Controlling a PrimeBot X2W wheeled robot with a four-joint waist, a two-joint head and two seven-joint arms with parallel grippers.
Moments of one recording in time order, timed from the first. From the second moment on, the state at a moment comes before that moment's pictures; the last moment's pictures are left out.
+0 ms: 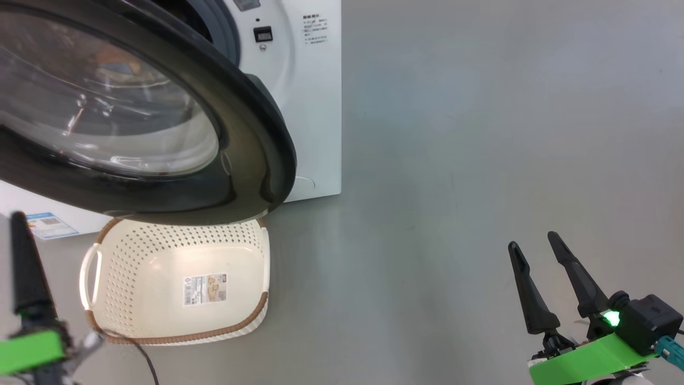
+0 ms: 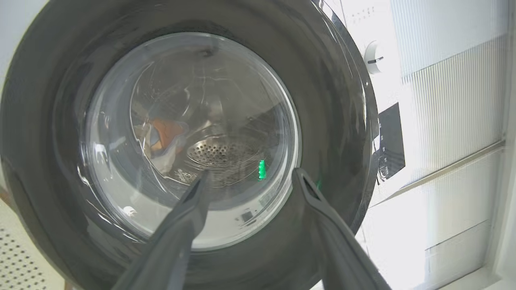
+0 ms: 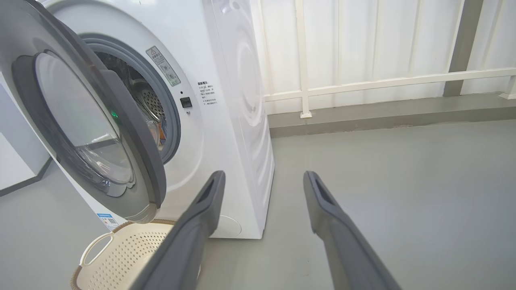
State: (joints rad) left arm -0.12 0.03 0.20 -0.10 -1.35 -0.12 -0.04; right arm -0.01 -0.17 0.08 -0.04 0.33 0.13 -0.25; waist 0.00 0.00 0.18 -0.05
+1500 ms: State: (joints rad) left arm 0.12 0.18 -0.18 -0.02 -0.36 0.11 -0.19; right arm 0.17 -0.13 0.04 -0.06 0.27 0.13 -0.21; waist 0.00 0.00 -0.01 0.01
